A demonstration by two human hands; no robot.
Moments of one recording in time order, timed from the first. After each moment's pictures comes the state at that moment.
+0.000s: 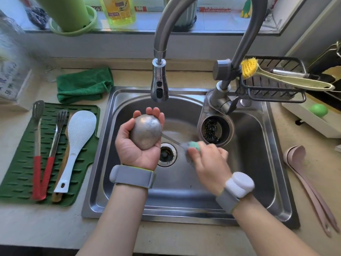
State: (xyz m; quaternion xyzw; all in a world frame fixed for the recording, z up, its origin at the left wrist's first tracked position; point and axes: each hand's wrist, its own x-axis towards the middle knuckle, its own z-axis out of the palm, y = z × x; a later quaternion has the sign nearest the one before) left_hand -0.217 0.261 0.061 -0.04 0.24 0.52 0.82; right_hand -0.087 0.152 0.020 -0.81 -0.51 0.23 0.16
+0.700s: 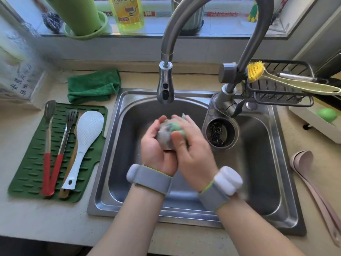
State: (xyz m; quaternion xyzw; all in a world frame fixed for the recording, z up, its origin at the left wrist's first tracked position) left_hand -0.200 0.247 0.059 -0.02 0.32 0.40 0.86; right_hand -0.131 0.184 0.057 -0.67 -0.48 0.26 0.50
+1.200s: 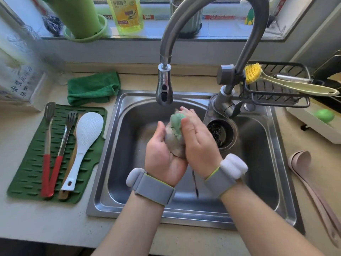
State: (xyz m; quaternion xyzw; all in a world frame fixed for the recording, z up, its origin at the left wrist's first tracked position) left_hand -0.196 0.229 0.065 0.05 0.28 0.35 0.89; right_hand -0.118 0.198 0.064 -0.70 -0.46 0.28 0.47
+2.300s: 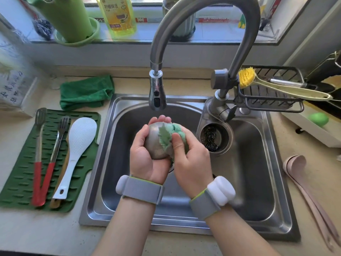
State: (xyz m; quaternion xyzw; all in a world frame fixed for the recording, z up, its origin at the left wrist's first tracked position) left_hand -0.198 0.243 0.061 0.02 0.30 0.45 0.84; right_hand -0.124 0.184 0.061 -0.71 -0.40 0.25 0.52
